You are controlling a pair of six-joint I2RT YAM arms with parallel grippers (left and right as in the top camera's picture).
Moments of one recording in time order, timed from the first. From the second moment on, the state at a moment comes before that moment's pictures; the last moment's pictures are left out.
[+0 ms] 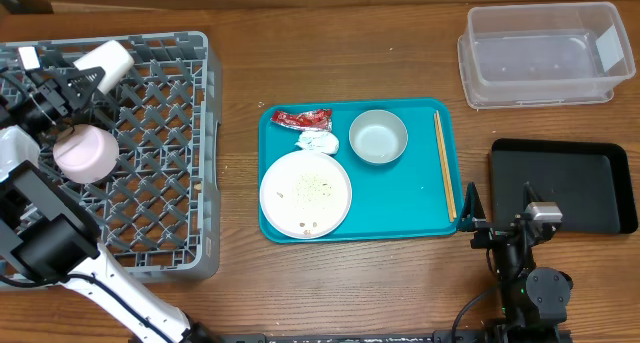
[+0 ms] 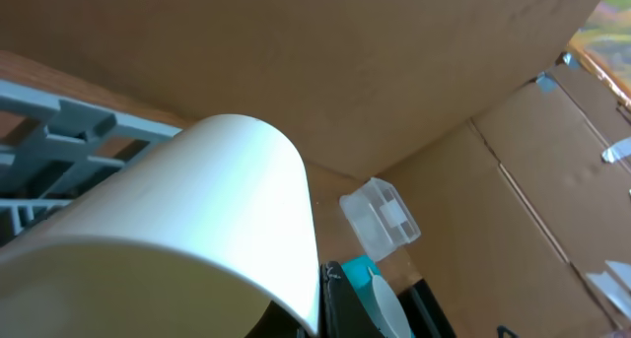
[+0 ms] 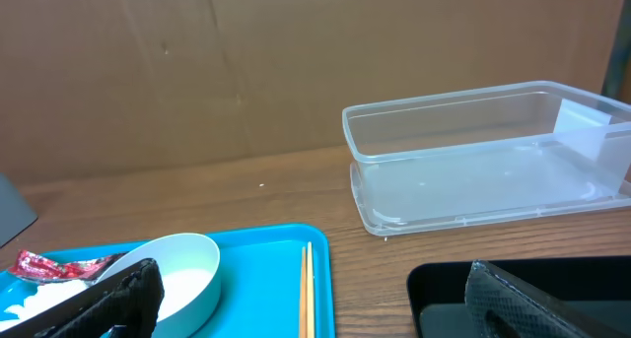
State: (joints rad) left arm 0.70 2.29 1.72 -0.14 1.55 -0.20; right arm 0.03 0.01 0.02 -0.03 0.01 0.15
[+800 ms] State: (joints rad) left arm 0.67 2.31 1.72 -0.07 1.33 -0.16; right arm 0.03 0.01 0.02 -0.03 0.01 0.15
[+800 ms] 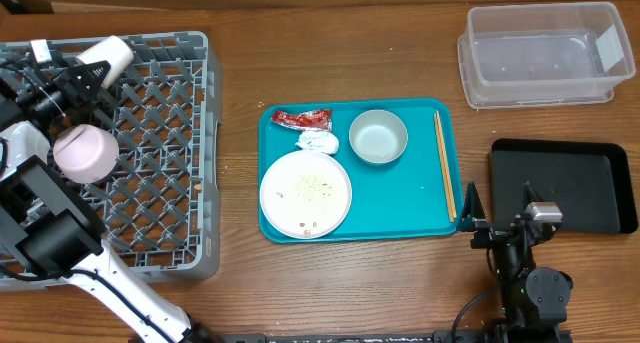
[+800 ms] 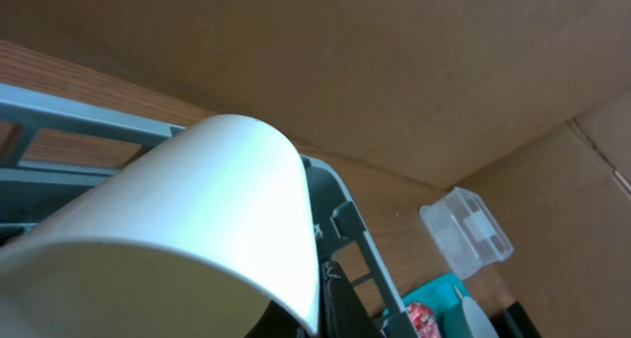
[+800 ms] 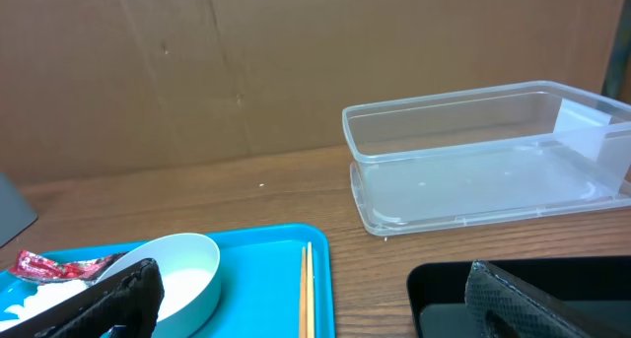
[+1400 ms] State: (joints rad) left arm 0.63 2.35 1.72 -0.02 1.38 -0.07; right arm 0.03 0.01 0.02 -0.03 0.01 0.15
